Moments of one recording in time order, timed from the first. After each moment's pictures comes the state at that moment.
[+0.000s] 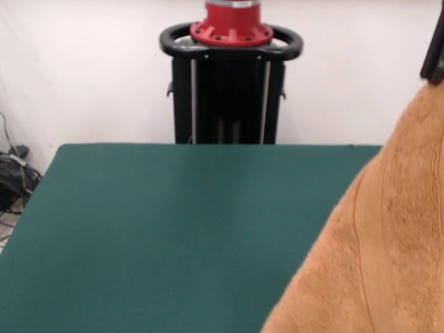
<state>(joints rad) -0.07 -0.32 0.25 0.13 -0.25 1.84 1.72</state>
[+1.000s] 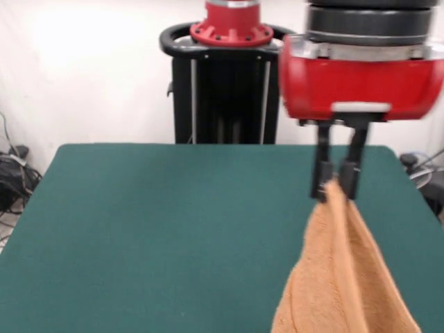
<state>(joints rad) -0.25 -0.59 0.23 0.92 -0.17 1.10 1.71</state>
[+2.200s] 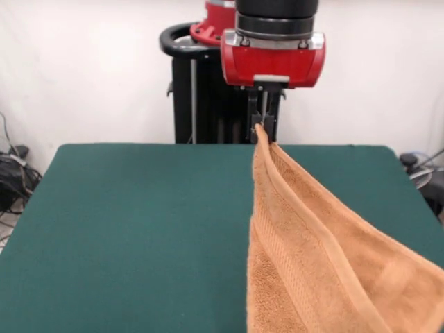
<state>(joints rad) -0.37 -0.87 0.23 1.59 -0.18 0.77 1.71</state>
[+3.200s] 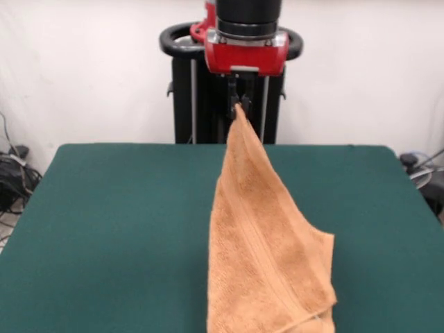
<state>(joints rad) -0.46 -0.99 0.23 1.92 -0.19 0.65 1.71</state>
